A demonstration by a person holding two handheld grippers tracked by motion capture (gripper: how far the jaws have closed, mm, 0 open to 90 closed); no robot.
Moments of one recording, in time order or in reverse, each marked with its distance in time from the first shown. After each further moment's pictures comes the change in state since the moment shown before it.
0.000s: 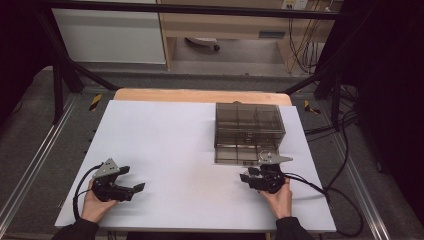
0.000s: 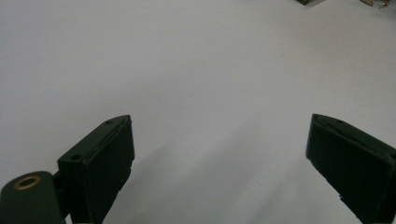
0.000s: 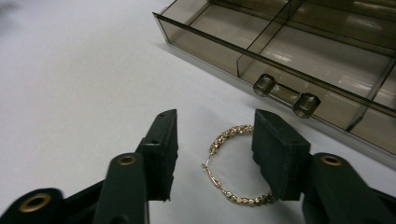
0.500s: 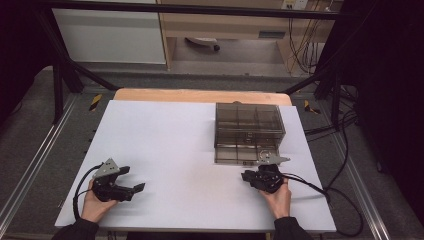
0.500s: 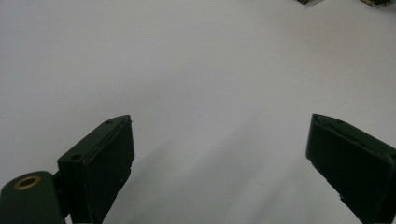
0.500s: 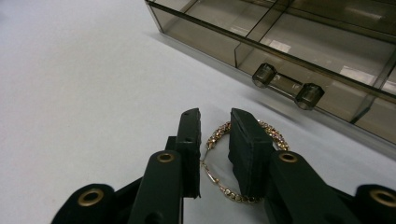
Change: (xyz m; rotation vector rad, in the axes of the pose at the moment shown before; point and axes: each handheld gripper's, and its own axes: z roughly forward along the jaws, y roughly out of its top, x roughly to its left) left arm 0.000 0.000 0.000 0.000 -0.002 -0.001; right arm 0.001 -0.002 0.006 0.031 -0.023 0.003
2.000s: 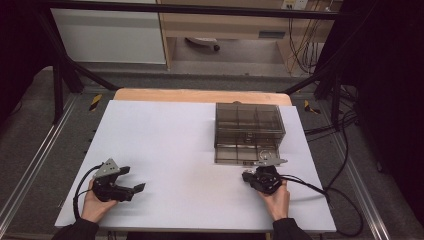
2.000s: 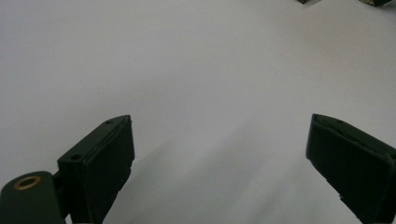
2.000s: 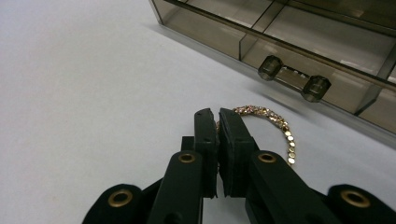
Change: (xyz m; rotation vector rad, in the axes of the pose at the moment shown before) left arm 0.000 0.000 0.000 0.001 -0.002 0.000; right arm 0.009 0.000 0.000 0.019 -0.044 -0.014
